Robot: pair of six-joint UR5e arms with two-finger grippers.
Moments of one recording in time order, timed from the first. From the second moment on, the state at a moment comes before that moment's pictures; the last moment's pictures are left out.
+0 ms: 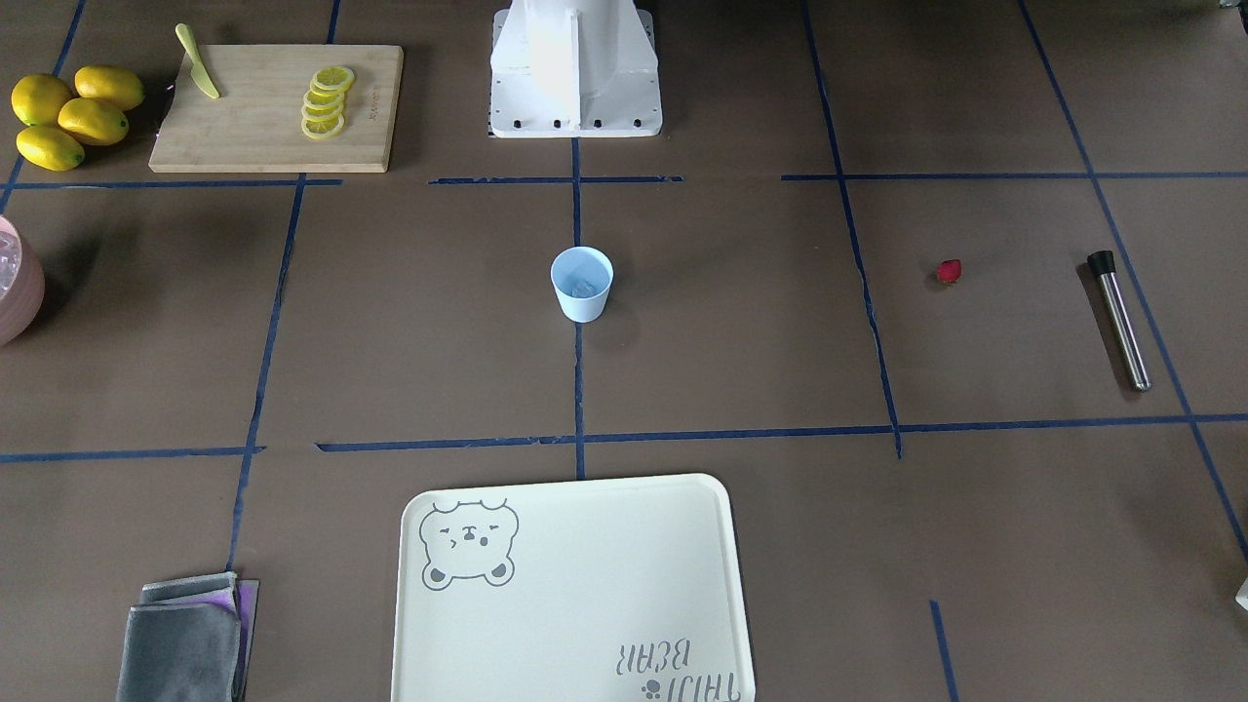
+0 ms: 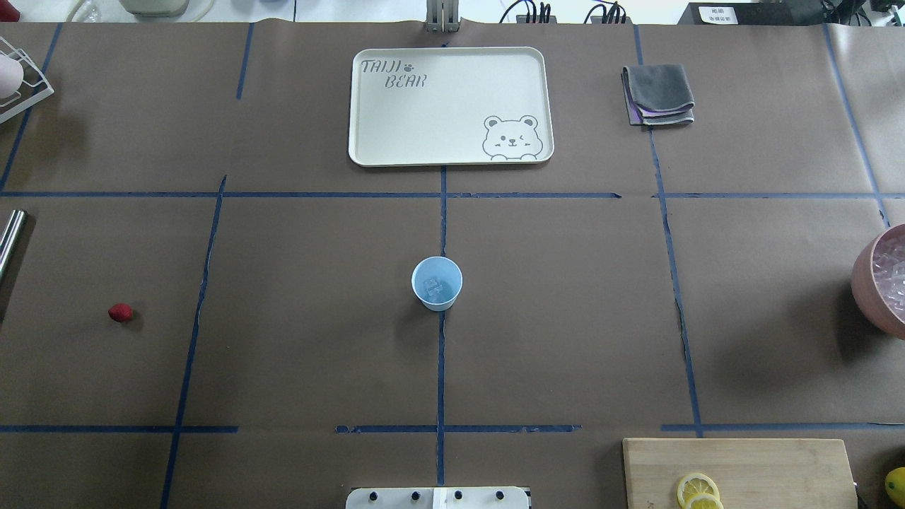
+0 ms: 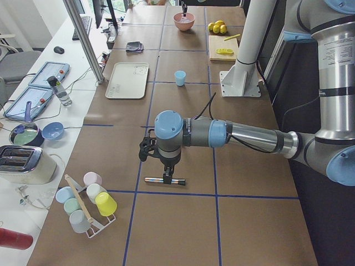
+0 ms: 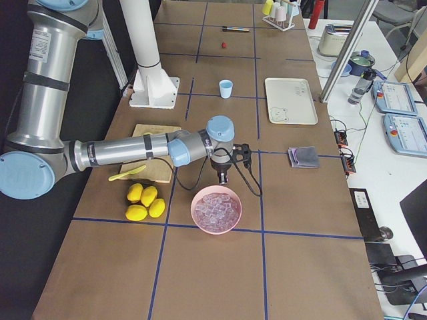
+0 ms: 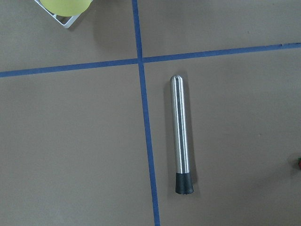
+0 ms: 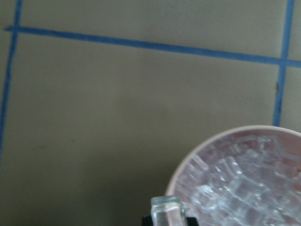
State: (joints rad) left arm -1.60 -1.41 -1.90 -1.42 -2.39 0.11; right arm 1.26 -1.78 1.95 -1.33 2.35 0.41
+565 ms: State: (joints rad) left arm -1.60 -1.41 -1.90 -1.42 -2.39 0.11; right arm 0.97 -1.38 1.99 -1.33 2.33 1.19
